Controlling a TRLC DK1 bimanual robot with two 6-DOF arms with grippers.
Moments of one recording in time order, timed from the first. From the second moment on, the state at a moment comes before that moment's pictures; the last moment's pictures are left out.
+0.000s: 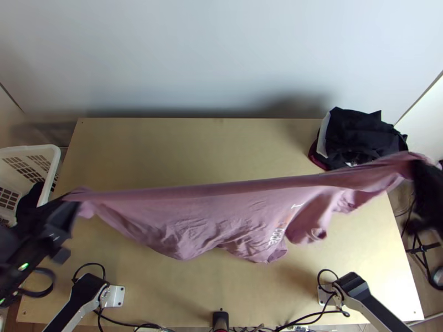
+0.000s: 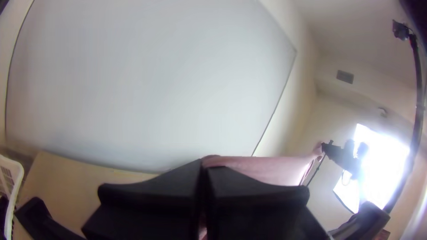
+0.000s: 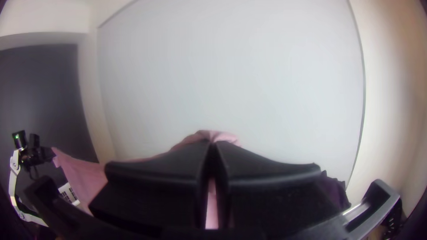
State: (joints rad) left arm -0.33 0.47 1.16 -0.61 0.19 -0.42; right arm 0.45 0.67 1.48 -0.72 0.14 0.16
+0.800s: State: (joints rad) left arm -0.17 1.27 0.96 0.15 0.21 -0.30; right arm 0.39 1.40 1.18 0.06 0.07 0.02
